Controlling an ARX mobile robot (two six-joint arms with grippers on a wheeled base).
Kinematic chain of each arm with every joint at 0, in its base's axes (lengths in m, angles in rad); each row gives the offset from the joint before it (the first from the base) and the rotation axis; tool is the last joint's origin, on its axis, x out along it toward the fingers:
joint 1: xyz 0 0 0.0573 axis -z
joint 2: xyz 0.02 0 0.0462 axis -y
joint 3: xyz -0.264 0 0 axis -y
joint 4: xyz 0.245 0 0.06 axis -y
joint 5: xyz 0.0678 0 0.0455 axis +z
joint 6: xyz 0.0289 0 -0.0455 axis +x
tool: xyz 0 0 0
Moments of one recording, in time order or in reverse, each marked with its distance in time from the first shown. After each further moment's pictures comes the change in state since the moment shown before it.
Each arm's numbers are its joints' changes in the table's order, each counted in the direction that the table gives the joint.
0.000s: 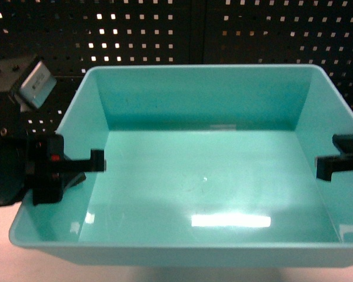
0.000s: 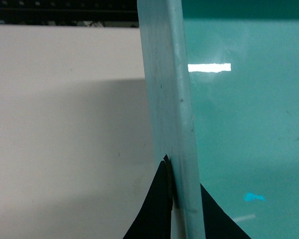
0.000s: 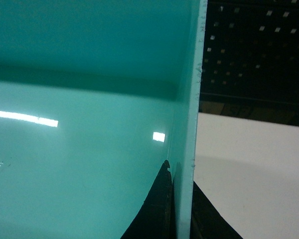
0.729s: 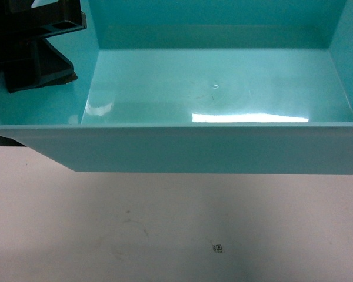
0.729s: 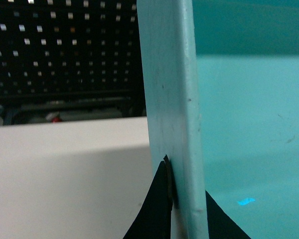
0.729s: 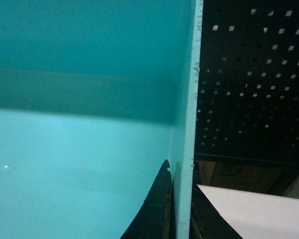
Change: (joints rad) left arm -0.008 0.175 0.135 -0.051 0.005 0.032; right arm 0.057 0.214 0.129 -0.110 0.033 -0.011
